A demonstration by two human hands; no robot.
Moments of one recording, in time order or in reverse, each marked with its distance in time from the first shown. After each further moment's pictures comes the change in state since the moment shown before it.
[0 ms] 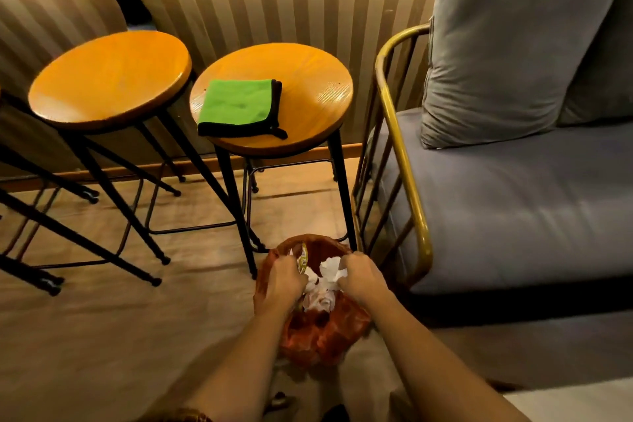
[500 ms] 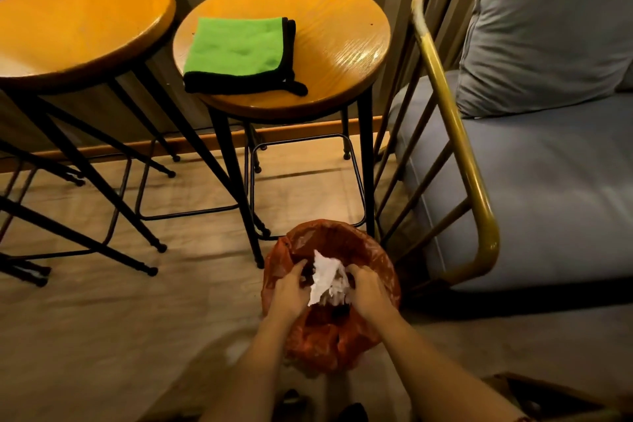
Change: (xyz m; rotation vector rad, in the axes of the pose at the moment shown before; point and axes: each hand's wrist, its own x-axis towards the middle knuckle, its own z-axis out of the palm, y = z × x) left_hand 0.040 -0.075 0.067 -0.272 -0.147 -0.006; right_hand 0.055 0.016 0.120 0.182 -0.044 0.109
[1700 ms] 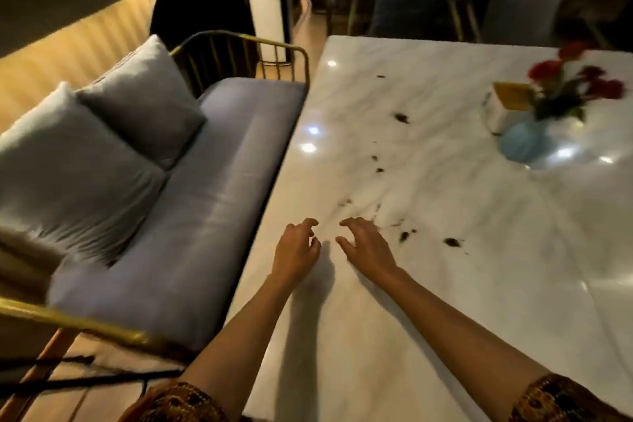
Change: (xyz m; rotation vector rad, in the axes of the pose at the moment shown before) left_hand -0.369 0.410 0.173 0.411 -0.430 1.431; right_hand -0.496 0.190 -0.256 0.293 1.134 0.648
